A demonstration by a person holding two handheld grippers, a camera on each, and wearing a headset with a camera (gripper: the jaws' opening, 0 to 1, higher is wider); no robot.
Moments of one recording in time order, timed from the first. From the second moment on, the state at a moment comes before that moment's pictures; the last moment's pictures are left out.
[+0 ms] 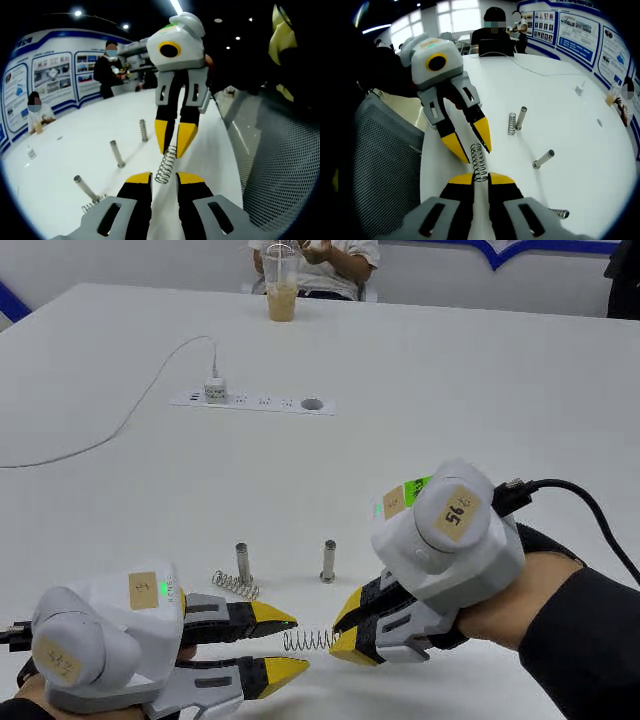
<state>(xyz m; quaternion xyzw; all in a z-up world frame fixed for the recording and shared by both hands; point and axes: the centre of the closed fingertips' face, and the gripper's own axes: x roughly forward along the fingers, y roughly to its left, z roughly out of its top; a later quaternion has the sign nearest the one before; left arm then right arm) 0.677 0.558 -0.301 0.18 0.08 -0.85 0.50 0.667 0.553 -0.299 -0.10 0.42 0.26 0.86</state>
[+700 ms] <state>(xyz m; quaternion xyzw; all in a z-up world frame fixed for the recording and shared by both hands) 0.678 0.557 -0.302 0.18 0.08 -0.84 0.50 0.678 0.564 -0.270 -0.10 0.38 0.27 0.88</state>
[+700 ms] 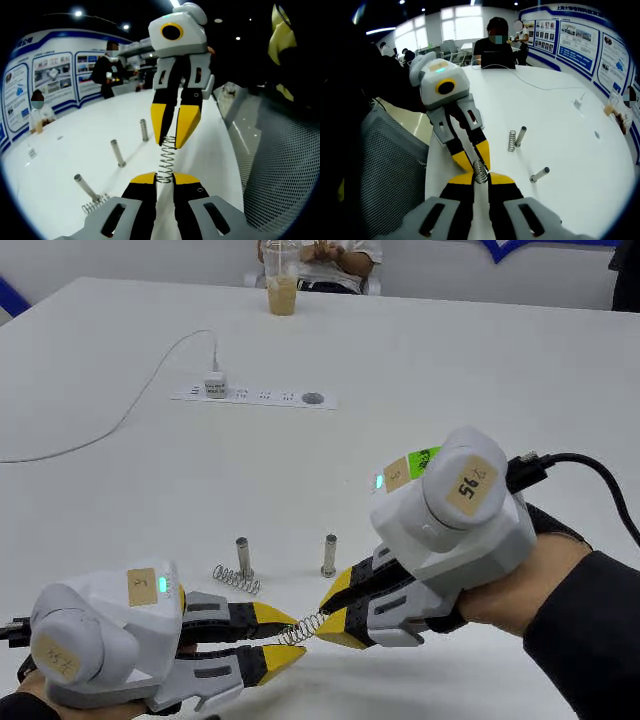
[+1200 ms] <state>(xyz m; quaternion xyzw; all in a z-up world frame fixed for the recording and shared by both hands) 0.676 0.553 -0.296 0.17 0.08 -0.85 0.50 0.693 0.573 -0.252 -0.10 0.34 0.27 0.90</state>
